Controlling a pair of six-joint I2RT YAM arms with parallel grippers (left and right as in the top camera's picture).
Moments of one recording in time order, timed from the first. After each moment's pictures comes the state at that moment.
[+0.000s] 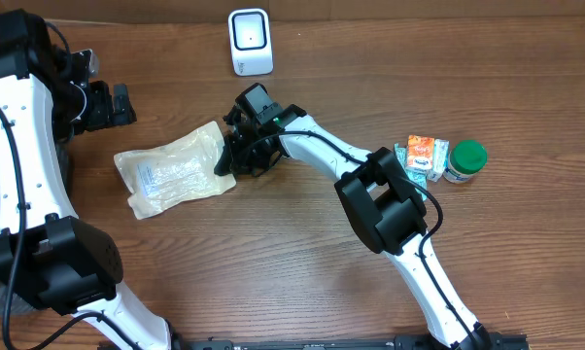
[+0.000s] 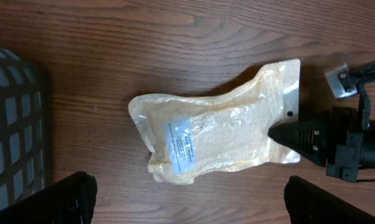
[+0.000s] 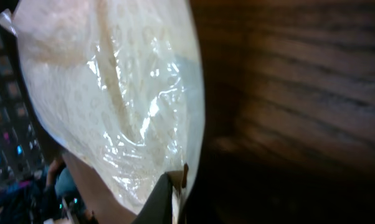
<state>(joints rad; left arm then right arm) 0.31 1.94 2.00 -1.42 0.16 0.11 0.67 2.55 2.01 -0.60 -0.72 0.57</state>
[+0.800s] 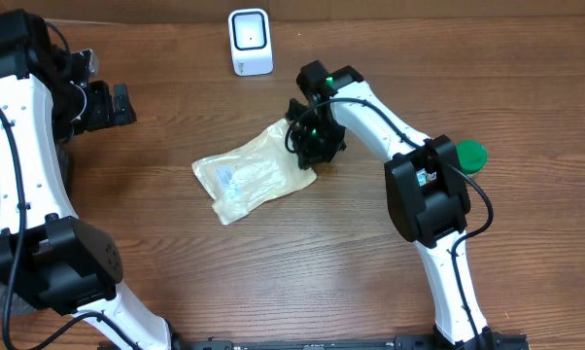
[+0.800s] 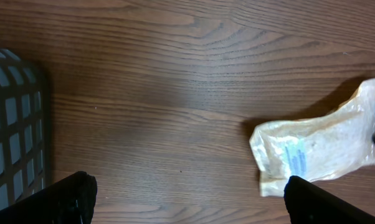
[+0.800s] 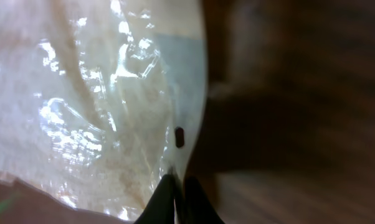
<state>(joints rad) 0.31 1.94 2.00 -1.42 0.16 0.11 0.46 2.41 2.00 -1.16 -0.34 0.02</state>
